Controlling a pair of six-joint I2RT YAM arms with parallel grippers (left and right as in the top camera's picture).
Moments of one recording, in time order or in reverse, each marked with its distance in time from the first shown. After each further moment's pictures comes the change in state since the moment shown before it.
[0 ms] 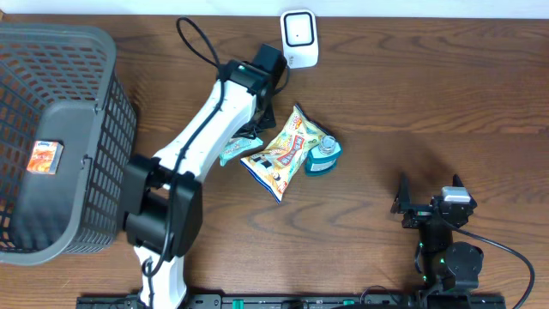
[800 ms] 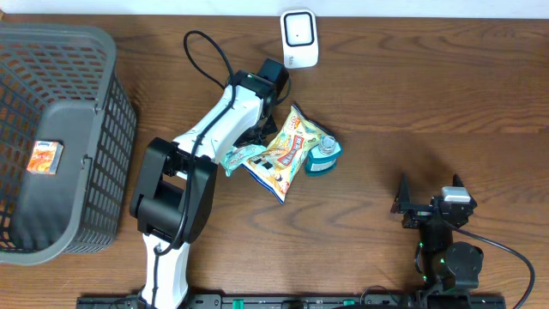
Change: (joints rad) left arm 0.000 0.085 -0.062 0.086 -0.003 -0.163; right arm 0.000 0.000 0.000 0.000 0.000 0.000
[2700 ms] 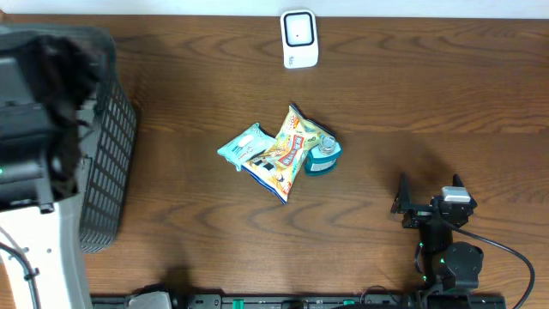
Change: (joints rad) left arm 0.656 -0.832 0.060 0.045 -0.136 0.193; right arm 0.000 0.000 0.000 0.000 0.000 0.000
